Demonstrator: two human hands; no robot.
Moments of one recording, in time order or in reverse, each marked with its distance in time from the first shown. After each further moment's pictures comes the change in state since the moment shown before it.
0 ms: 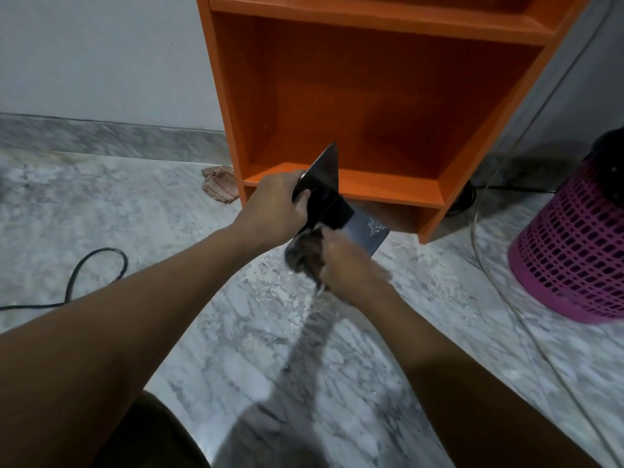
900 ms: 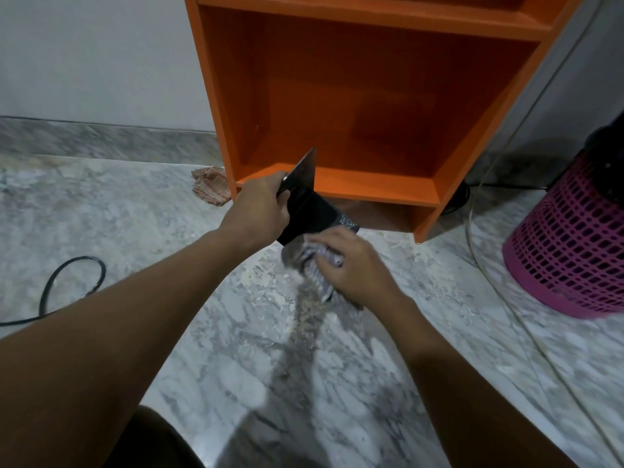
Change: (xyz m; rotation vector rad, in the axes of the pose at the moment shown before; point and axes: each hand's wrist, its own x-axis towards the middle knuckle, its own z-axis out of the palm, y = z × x) left_hand 0.006 -0.027 0.002 0.062 0.011 -0.035; right_hand -0.018 0.014 -0.008 0.406 0.237 -0.093
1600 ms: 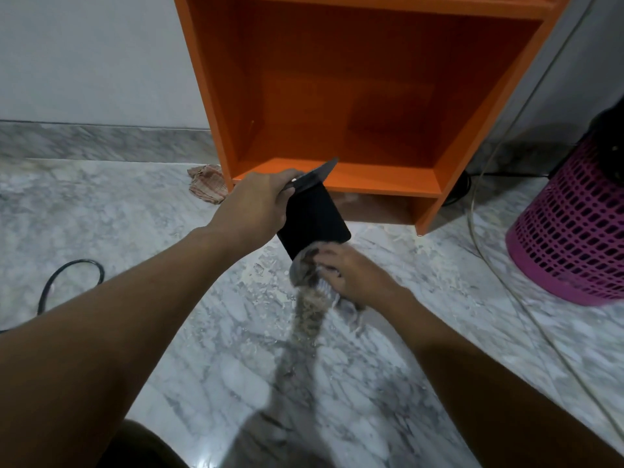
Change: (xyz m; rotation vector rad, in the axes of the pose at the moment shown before) left_hand -0.004 -0.004 -0.004 0.063 -0.059 0.183; right_hand -0.002 0.056 0.031 -0.174 -0.269 -0.062
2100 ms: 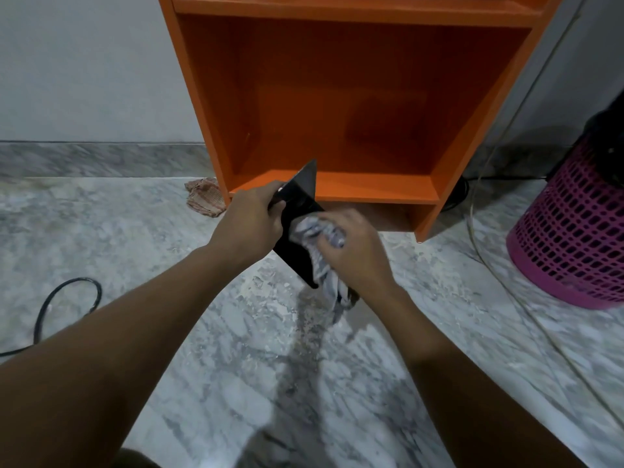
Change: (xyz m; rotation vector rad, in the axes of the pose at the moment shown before) left_hand 0.002 -0.005 0.007 -0.077 0.053 -0.104; right_hand 0.021 -0.044 -0.044 0.197 0.478 0.221
